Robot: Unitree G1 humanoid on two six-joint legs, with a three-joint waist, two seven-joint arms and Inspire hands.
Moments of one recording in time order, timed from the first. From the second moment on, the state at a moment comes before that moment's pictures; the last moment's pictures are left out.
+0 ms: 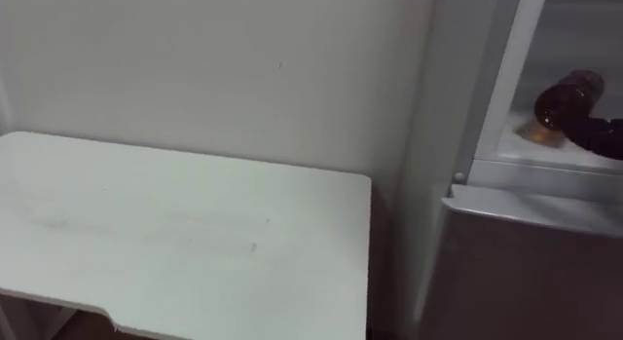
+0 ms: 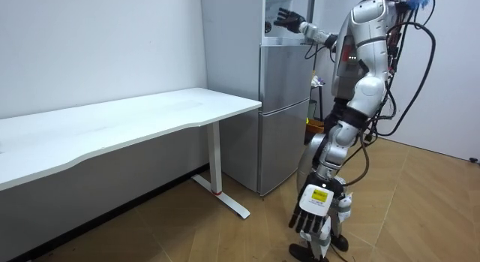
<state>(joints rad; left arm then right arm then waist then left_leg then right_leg) 0.36 0.29 0.16 0.93 -0.24 0.17 -0.01 -0.39 -0.77 -0.18 -0.03 0.58 0.15 -0.39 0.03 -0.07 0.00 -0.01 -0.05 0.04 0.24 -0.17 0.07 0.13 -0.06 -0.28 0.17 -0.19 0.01</state>
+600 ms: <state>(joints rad) 0.36 0.27 0.19 1.03 -0.22 0.14 -0.04 -0.29 -0.69 -0.27 -0.25 0.58 0.14 -0.36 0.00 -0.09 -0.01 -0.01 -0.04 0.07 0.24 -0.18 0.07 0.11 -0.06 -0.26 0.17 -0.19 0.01</state>
